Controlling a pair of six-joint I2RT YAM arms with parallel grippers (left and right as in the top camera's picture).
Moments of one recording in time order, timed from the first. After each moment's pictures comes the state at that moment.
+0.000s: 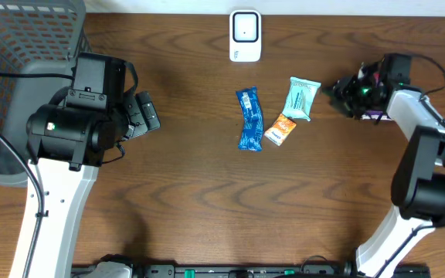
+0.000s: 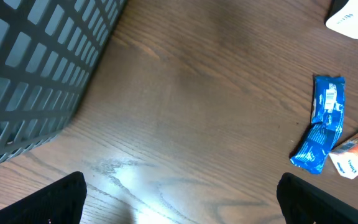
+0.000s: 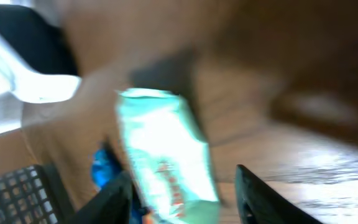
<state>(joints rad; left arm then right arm) -0.19 1.32 1.55 -1.32 -0.14 -0.51 -0.19 2.00 1.33 -0.40 -0.64 0.59</state>
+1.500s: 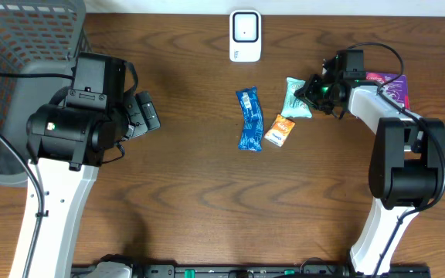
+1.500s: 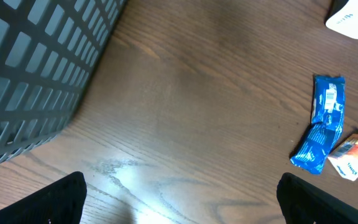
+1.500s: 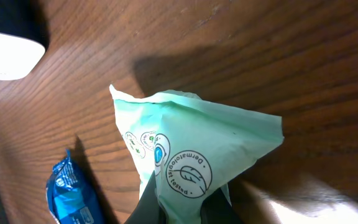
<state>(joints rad) -0.19 1.32 1.55 -1.32 -0.14 -0.51 0.01 2.12 1.36 -0.32 -0.46 0.58</state>
